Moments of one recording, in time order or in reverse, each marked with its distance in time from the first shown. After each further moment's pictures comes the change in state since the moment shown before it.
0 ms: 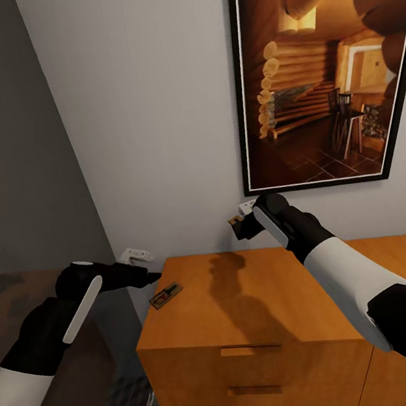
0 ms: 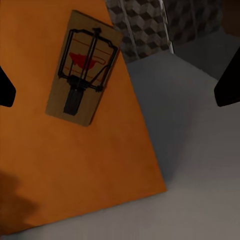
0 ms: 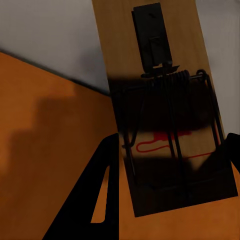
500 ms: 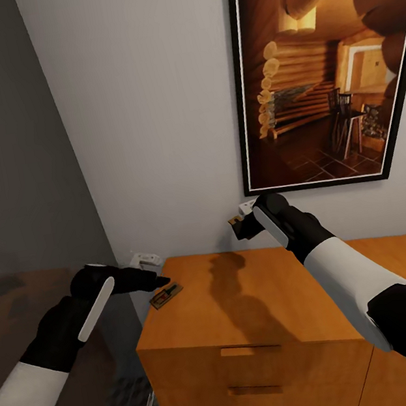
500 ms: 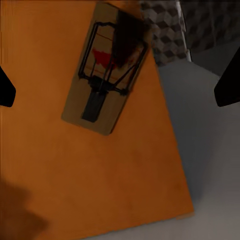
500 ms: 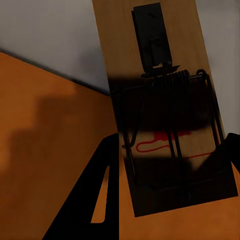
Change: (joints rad) left arm 0.000 -0.064 -0.005 0.086 -0.002 -0.005 0.003; right arm 0.000 0.000 0.000 0.000 -0.002 0.000 0.001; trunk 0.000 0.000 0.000
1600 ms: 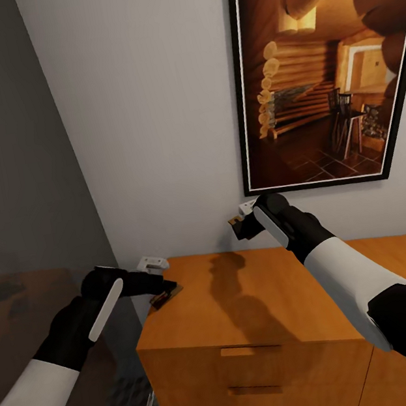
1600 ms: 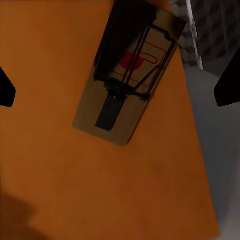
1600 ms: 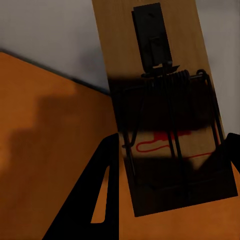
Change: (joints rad) left arm 0.000 -0.046 -0.005 0.064 -0.005 -0.004 0.005; right arm 0.000 -0.001 0.000 0.002 -0.004 0.000 0.000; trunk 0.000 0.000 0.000
